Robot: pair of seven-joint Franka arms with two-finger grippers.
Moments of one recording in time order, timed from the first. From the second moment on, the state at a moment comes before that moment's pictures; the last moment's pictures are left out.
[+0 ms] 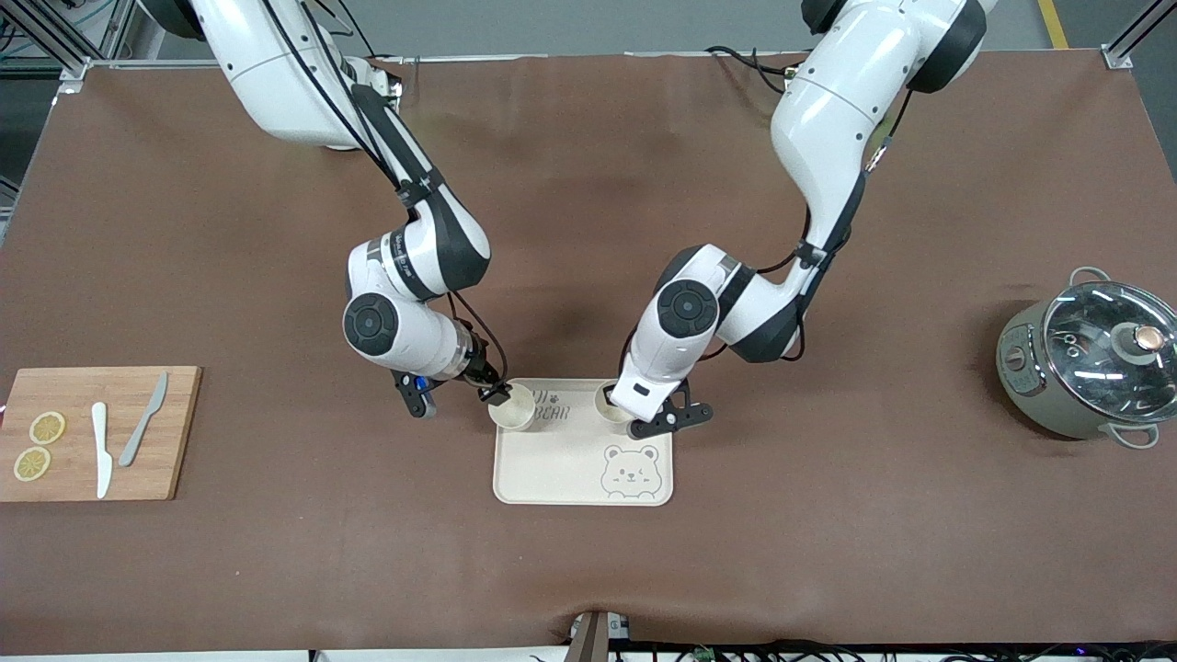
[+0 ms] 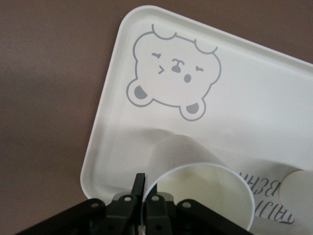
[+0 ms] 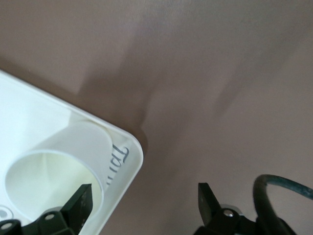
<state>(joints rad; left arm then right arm) -0.50 0.83 -0.15 -1.34 0.07 2.31 -0.90 0.49 0.63 -0.01 -1.64 0.35 2.25 1.33</state>
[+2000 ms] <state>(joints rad) -0.25 0.38 -0.15 -1.78 0.11 2.03 -0.62 0.24 0.50 -0.04 -1.57 0.42 1.86 0.79</state>
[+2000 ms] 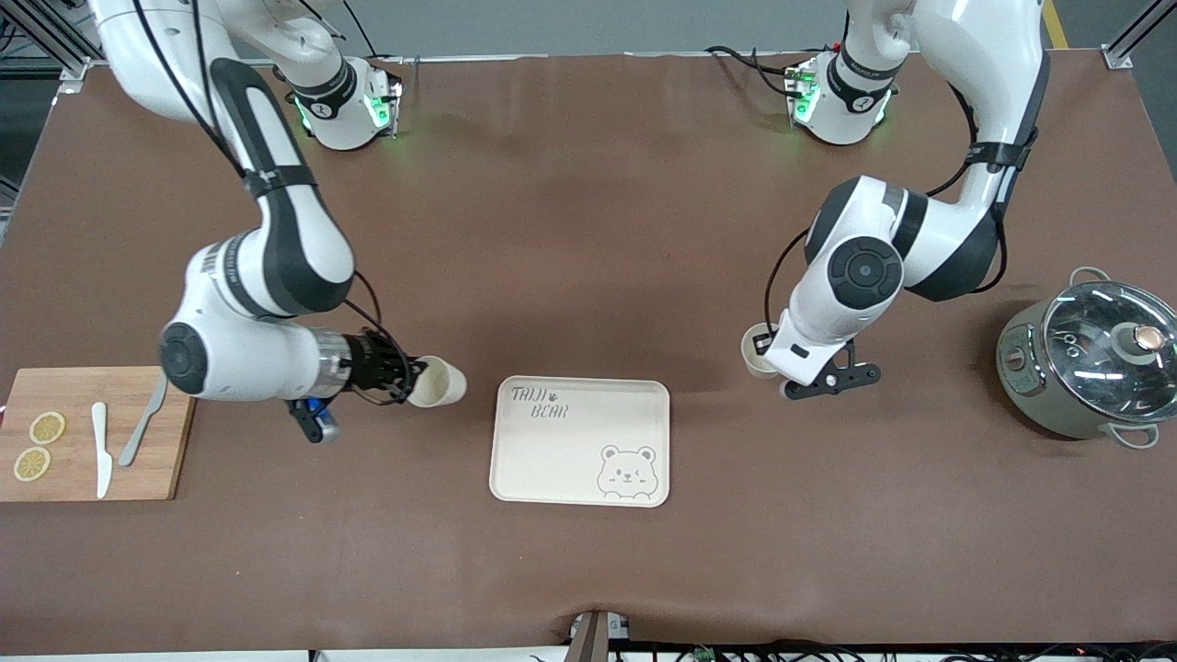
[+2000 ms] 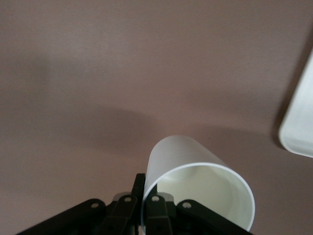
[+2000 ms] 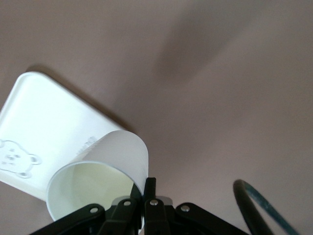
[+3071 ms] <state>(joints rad) -0.09 0.34 -0.15 -1.92 0.18 2.03 -0.43 -0.17 0.45 -0.03 -1.90 0.09 2.03 -0.19</state>
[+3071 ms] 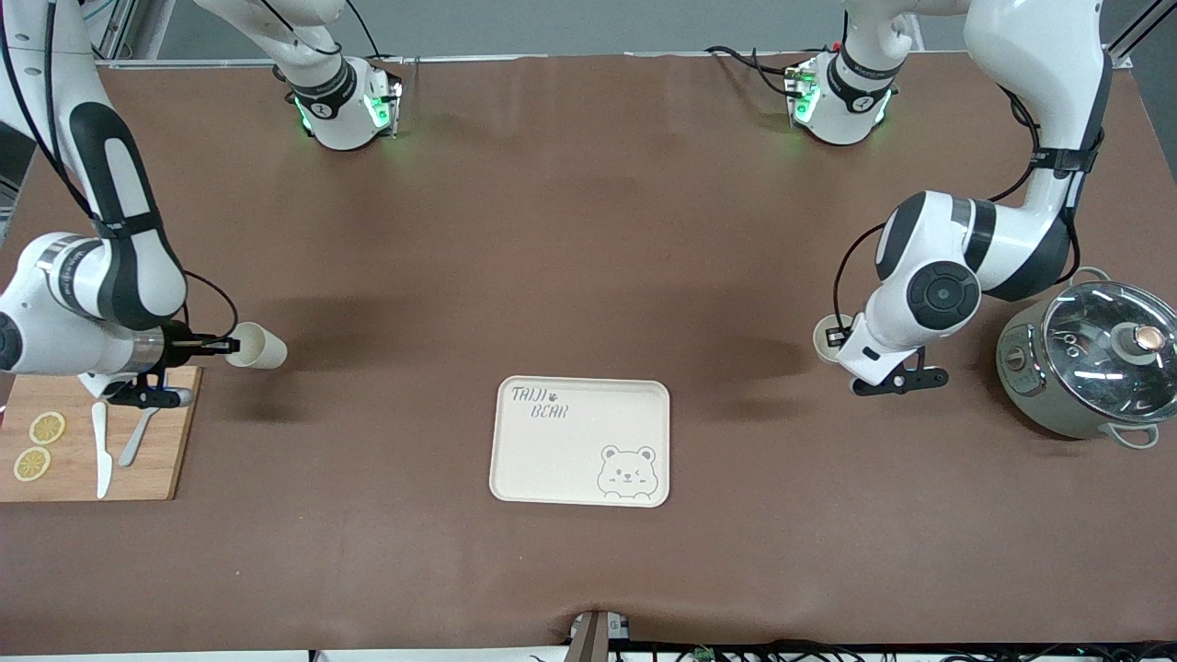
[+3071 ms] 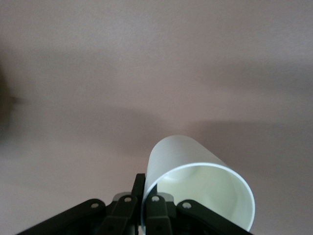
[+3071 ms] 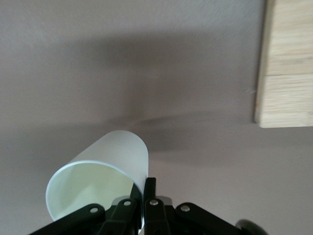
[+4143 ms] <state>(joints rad) 0.05 0.33 -0.15 -2.13 0.18 2.23 -0.33 -0.17 0.45 -0.03 -1.93 0.08 2.07 -0.19</state>
